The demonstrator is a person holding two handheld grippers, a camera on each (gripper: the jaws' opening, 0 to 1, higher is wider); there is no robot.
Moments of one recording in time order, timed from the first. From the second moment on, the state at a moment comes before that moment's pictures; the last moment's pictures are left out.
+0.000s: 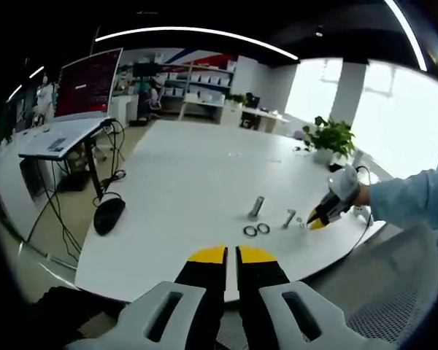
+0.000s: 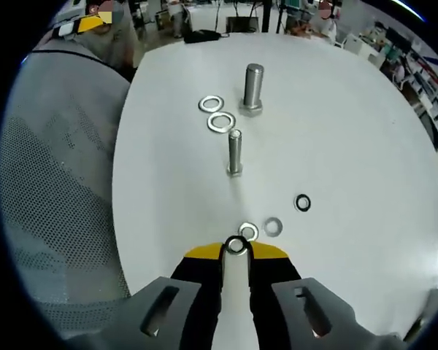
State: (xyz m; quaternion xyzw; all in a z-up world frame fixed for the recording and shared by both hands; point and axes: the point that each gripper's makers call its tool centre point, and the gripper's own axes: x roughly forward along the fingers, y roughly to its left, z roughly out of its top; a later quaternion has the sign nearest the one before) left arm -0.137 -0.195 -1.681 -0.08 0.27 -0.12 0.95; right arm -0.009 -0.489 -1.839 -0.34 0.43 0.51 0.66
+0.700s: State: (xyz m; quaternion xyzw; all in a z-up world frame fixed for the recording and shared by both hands) left arm -0.138 -0.195 -1.681 -0.08 0.28 -0.12 0.95; right arm -0.009 -0.457 -1.800 -0.33 0.39 0.53 0.68
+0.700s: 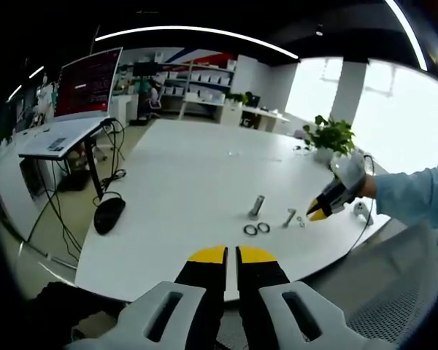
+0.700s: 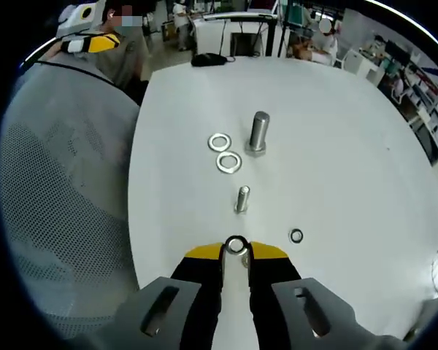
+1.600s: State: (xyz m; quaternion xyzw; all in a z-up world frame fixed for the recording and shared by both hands) left arm -0.138 -0.197 -1.681 -0.08 0.28 -0.13 0.95; right arm 0.008 -0.418 -1.786 -0.39 0.36 0.55 0.65
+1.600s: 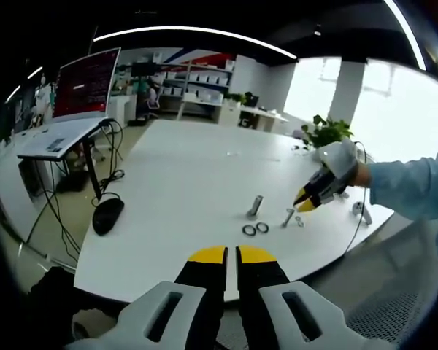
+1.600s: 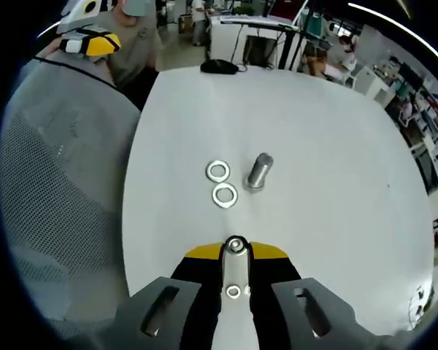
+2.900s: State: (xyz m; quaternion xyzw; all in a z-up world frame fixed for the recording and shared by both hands) left arm -0.138 -0.196 -1.683 -0.08 0.28 -0.13 0.95; right arm 0.008 -0.419 -1.846 -0.43 0.41 0.55 0.58
